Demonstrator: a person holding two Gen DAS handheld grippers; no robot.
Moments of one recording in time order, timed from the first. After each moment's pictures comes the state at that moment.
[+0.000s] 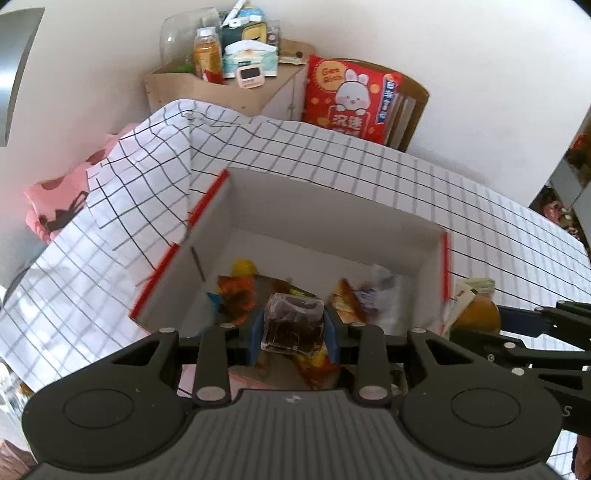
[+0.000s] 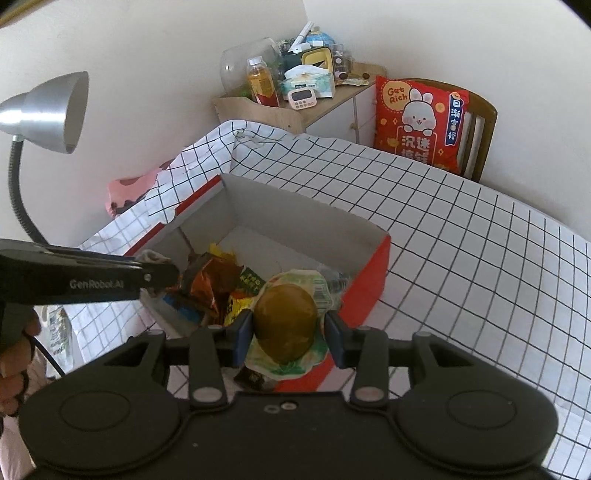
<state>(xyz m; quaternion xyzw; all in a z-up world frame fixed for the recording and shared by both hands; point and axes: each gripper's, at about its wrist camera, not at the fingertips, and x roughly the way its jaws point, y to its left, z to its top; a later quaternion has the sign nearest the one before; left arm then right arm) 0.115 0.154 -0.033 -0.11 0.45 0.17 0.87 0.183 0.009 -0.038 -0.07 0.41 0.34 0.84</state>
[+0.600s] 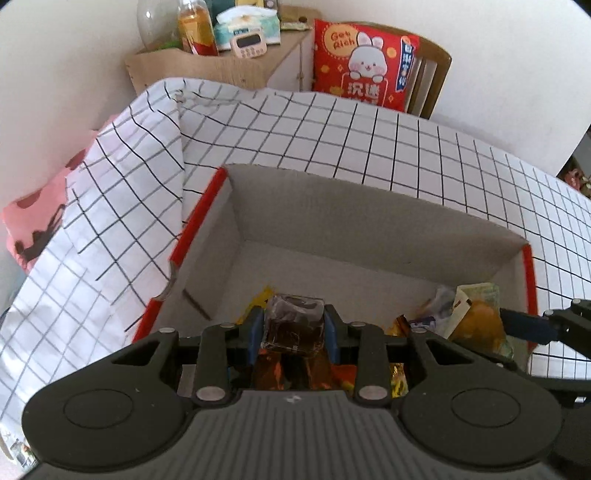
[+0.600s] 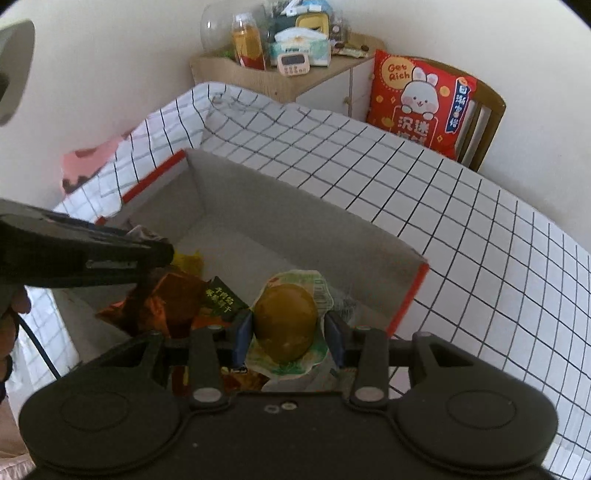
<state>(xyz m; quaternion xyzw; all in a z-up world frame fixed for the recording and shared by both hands) 0.197 0.197 -0.094 -0.08 0.50 0.18 0.84 0.235 0.085 -0.089 -0.13 0.45 0.30 0.83</state>
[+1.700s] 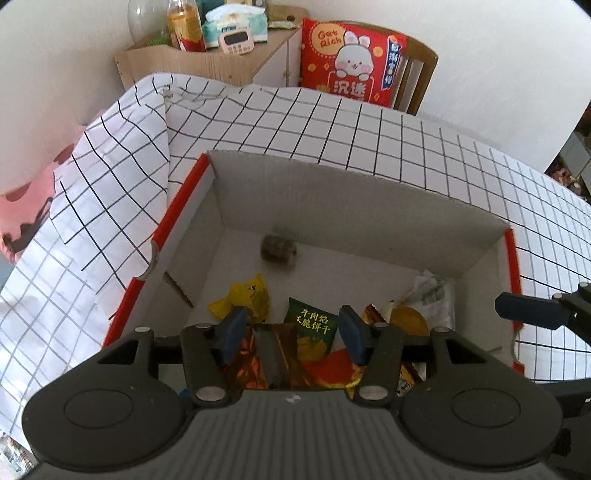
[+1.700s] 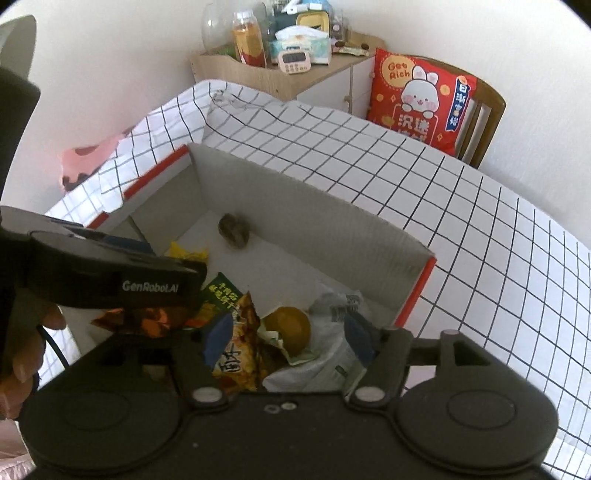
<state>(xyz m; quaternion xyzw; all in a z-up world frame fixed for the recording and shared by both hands) 0.180 0.188 -0.090 -0.09 0.49 0.15 0.85 0.222 0.077 -0.080 -0.12 0.44 0.31 0.84</state>
